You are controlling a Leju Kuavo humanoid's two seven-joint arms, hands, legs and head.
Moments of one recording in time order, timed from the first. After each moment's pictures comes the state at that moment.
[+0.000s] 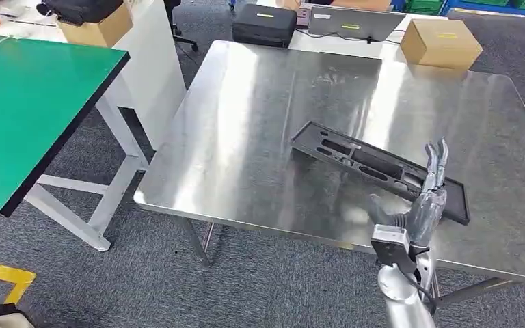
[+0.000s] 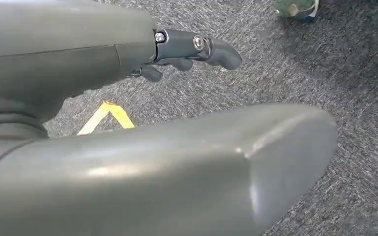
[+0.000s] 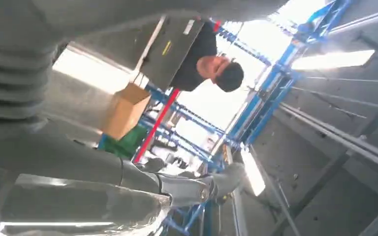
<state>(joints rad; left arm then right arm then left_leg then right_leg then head) -0.11 -0.16 1.34 -0.21 -0.87 0.38 -0.39 -0.07 0.02 0.04 -1.62 0.46 -0.57 -0.59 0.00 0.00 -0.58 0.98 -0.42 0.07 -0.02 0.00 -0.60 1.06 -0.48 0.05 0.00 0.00</state>
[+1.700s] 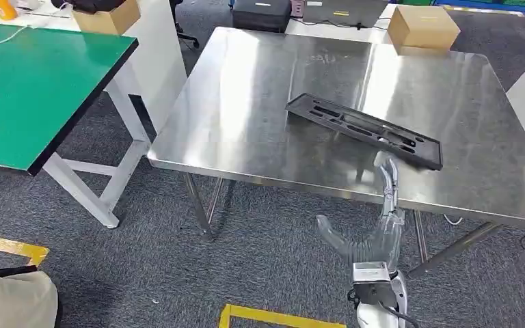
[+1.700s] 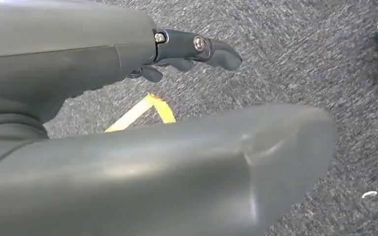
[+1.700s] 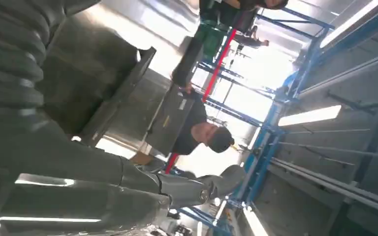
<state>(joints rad) -0.12 -0.18 1.43 -0.21 -0.75 0.38 -0.34 0.11 0.16 0.13 -1.78 0.46 -0.34 -0.57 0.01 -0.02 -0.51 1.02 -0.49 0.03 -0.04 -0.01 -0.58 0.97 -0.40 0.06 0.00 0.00</state>
